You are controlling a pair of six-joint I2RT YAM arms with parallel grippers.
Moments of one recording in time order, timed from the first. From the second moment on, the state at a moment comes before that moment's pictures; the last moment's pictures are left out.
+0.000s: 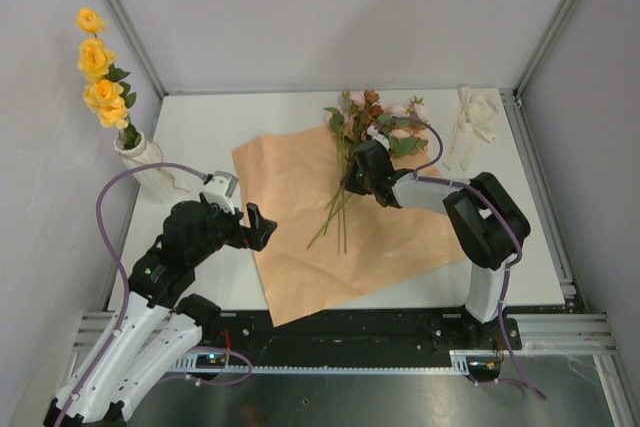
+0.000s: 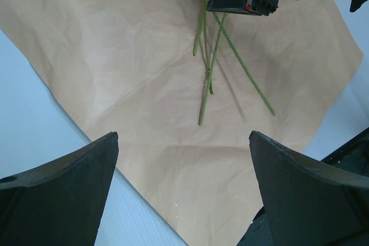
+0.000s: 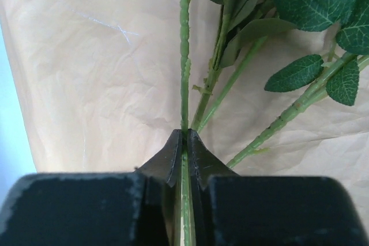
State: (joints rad) left arm -0.46 0.52 0.64 -0.55 0.10 -0.27; right arm 0.63 1.88 1.11 0.08 0.09 0.78
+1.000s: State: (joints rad) left arm -0.46 1.03 0.89 -0.43 0.12 -0.55; right arm 0.63 1.75 0.94 0.42 -0.18 0.80
